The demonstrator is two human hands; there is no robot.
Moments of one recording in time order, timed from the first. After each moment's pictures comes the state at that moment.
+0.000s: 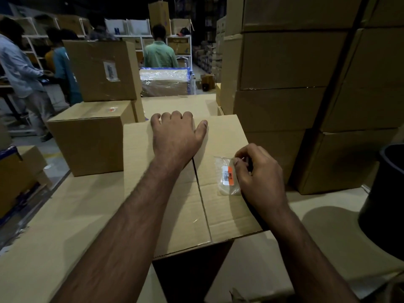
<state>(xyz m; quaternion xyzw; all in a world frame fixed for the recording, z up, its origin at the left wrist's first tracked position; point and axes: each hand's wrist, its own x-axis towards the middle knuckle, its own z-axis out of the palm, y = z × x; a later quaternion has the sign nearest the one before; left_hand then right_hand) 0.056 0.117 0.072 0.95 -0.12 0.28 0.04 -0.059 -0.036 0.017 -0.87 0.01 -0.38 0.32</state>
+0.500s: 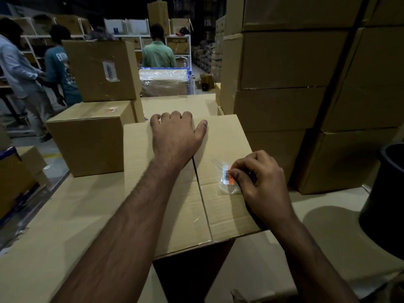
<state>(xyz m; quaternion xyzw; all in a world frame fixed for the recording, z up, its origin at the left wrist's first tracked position) 0.057 0.118 0.074 0.95 -0.12 0.27 0.05 -0.073 -0.038 0.009 -0.87 -0.03 -0.37 0.33</state>
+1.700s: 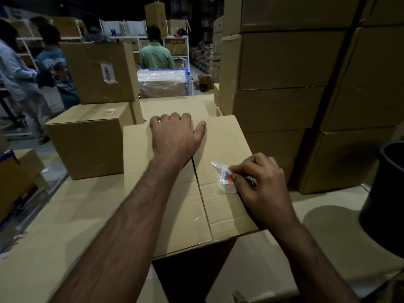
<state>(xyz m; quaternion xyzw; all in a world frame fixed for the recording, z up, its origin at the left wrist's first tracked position) 0.062 0.117 0.075 0.96 -0.12 0.26 0.04 -0.075 -0.037 0.009 -0.88 -0.04 -0.37 0.30</state>
